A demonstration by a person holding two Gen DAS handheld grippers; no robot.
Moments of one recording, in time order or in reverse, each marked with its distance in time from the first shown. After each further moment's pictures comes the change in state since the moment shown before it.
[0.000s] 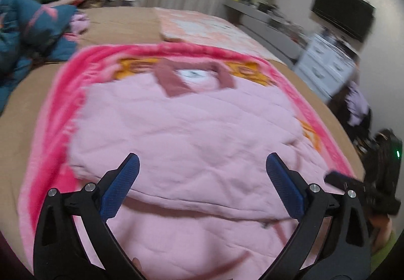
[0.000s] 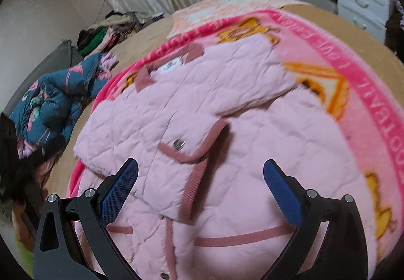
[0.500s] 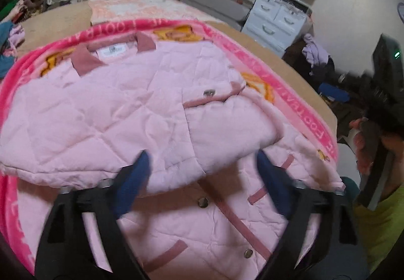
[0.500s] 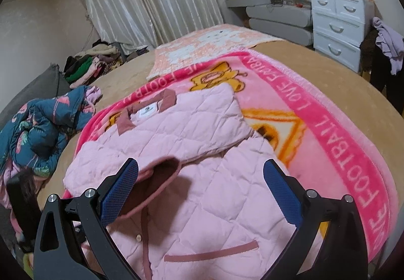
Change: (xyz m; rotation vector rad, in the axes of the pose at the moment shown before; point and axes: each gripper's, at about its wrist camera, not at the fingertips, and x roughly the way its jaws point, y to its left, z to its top) left arm 0.031 -0.095 -0.044 0.232 0.130 -0.260; right arm -0.072 -0.038 0.030 0.019 -0.199 -0.113
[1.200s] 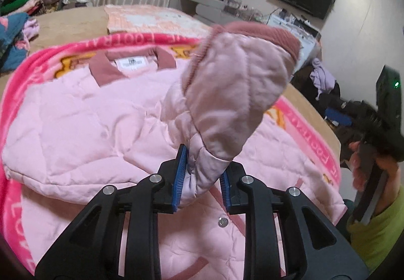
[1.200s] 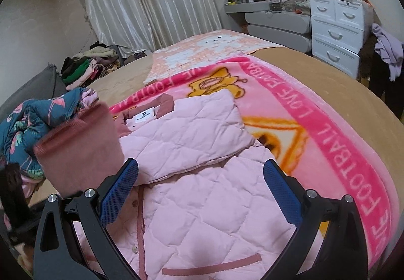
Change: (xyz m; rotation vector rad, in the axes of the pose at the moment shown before) left arm 0.000 0.033 0.004 -0.084 -0.078 0.015; right arm 0.010 0.002 0.008 -0.007 -0.064 -0.040
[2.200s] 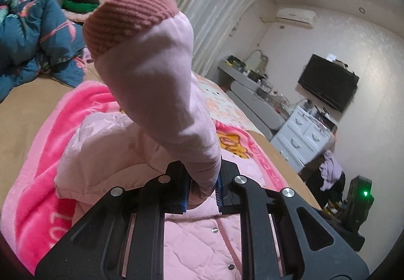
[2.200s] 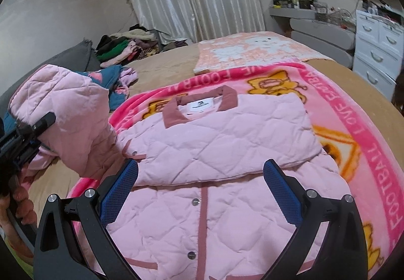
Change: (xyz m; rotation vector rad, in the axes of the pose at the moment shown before) left arm -0.124 0.058 0.029 -0.267 -0.432 0.092; right arm 0.020 0.102 -0.009 -0.164 0.034 0.157
